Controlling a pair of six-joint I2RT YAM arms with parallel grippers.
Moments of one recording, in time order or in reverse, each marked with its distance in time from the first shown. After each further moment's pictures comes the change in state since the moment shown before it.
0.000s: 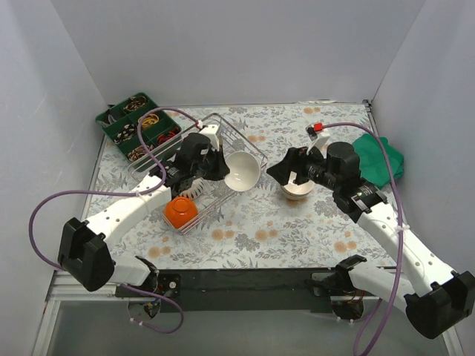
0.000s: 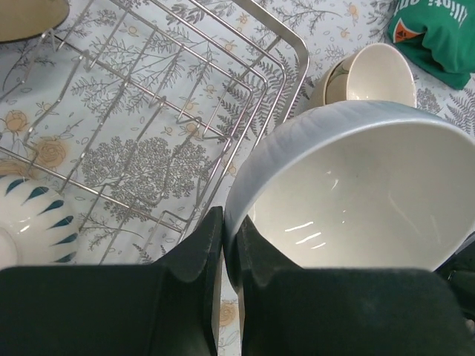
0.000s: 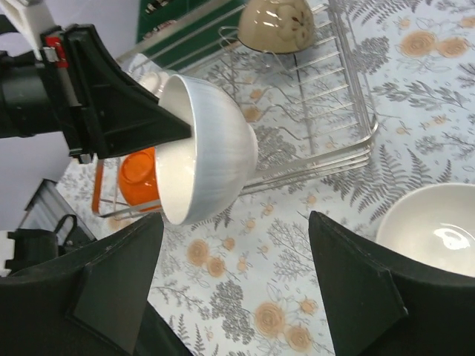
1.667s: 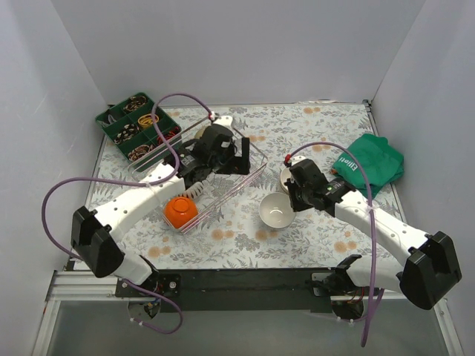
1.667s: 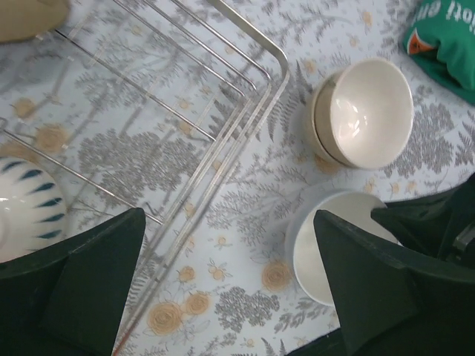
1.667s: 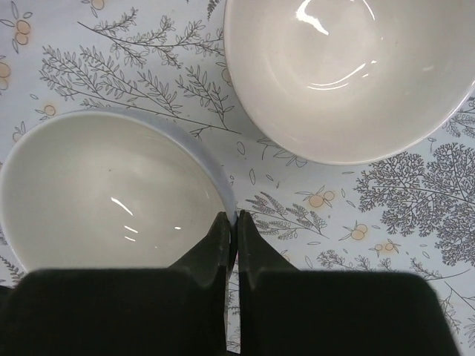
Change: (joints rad) left arm -0.218 0.156 0.312 -0.290 -0.293 -0.111; right arm 0.156 0.195 -0.026 -0.465 0.450 -0.170
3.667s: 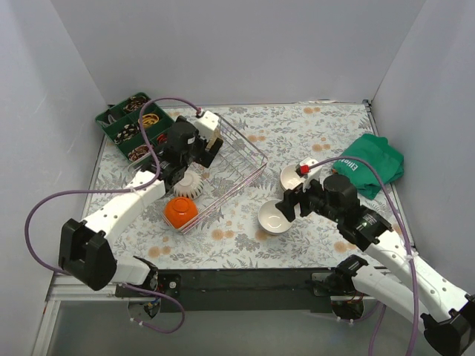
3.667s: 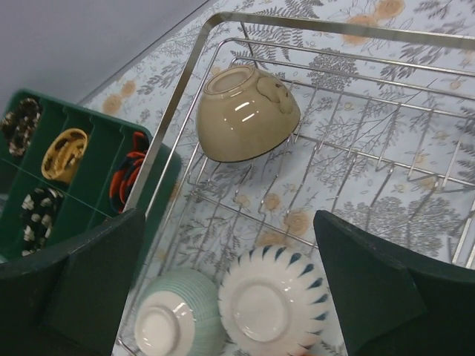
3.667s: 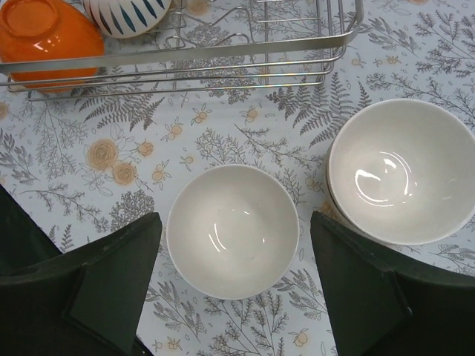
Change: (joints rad) left arm 0.294 -0.153 -0.278 0.394 -0.026 0.756; right arm -0.001 -0.423 -0.175 0.282 -0.262 -0.202
